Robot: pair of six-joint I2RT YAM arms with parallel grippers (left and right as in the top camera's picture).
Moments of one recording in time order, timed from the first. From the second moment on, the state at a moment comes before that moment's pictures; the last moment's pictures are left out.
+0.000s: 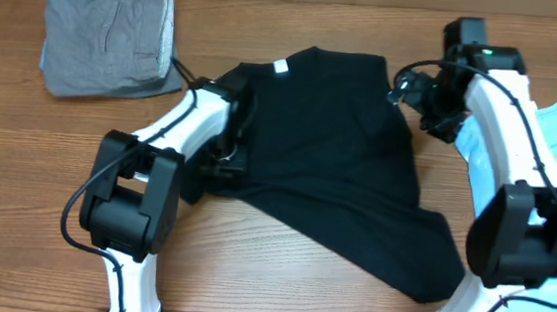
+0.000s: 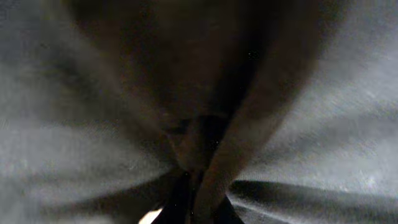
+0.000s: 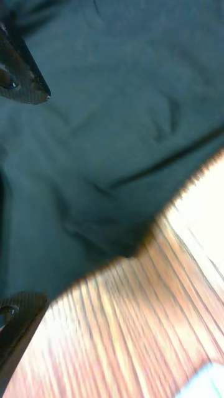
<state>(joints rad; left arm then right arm) -0.28 2.08 1.41 -1.10 0.02 -0.34 0.05 2.00 1.72 -1.11 -0.15 0.56</state>
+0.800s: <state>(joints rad) 0.05 1.99 1.33 -1.20 -0.12 -0.42 0.33 2.13 1.71 -1.00 -0.23 0.61</state>
